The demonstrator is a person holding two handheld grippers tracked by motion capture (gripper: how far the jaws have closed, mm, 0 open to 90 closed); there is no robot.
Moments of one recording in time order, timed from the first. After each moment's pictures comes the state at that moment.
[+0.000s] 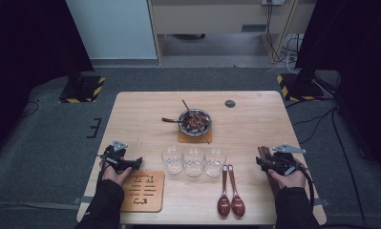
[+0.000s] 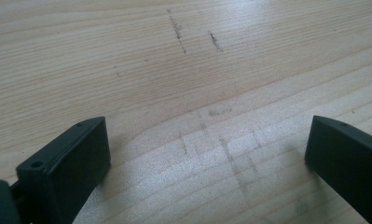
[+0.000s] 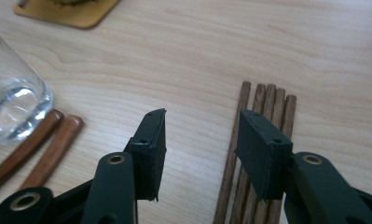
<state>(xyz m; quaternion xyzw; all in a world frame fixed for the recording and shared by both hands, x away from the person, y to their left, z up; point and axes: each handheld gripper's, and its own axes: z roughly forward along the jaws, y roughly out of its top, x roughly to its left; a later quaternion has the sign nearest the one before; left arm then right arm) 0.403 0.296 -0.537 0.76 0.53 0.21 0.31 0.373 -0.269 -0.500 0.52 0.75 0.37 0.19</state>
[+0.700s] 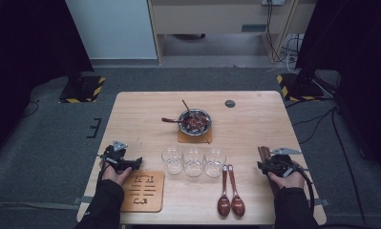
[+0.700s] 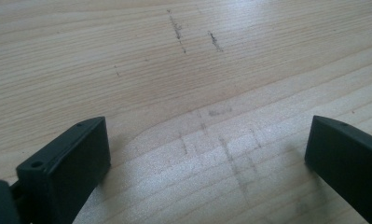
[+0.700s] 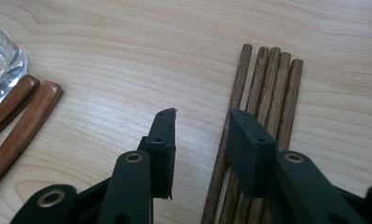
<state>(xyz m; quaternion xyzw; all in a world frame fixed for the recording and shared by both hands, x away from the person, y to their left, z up) 0.403 0.296 -0.537 0.76 0.53 0.21 0.31 0.373 -0.270 -0.513 0.53 0.76 0.32 0.17</state>
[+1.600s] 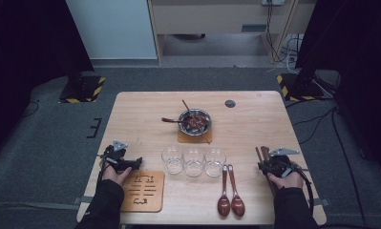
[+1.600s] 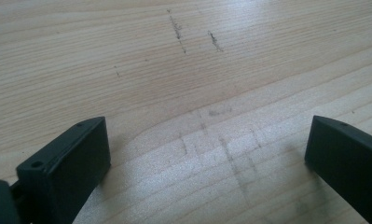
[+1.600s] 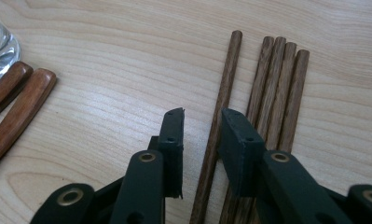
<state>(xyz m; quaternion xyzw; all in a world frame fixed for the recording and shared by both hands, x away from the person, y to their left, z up) 0.403 0.296 -0.537 0.76 0.53 0.21 0.31 0.373 -0.267 -0.516 0.53 0.77 0.31 0.17</state>
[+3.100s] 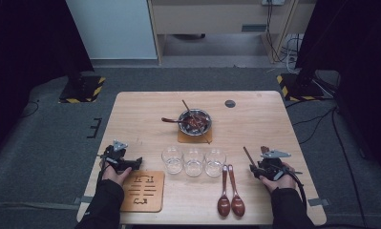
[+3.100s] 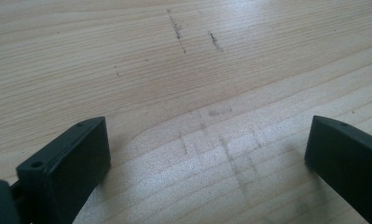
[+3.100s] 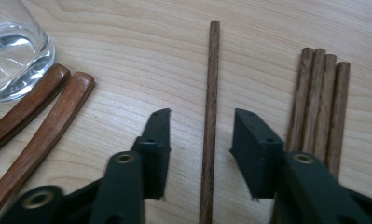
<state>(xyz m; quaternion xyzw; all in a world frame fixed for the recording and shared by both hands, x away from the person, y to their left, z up) 0.403 0.295 -0.537 0.76 0.53 0.22 0.31 0.363 -0.243 -0.515 0.51 0.78 0.32 0.18</state>
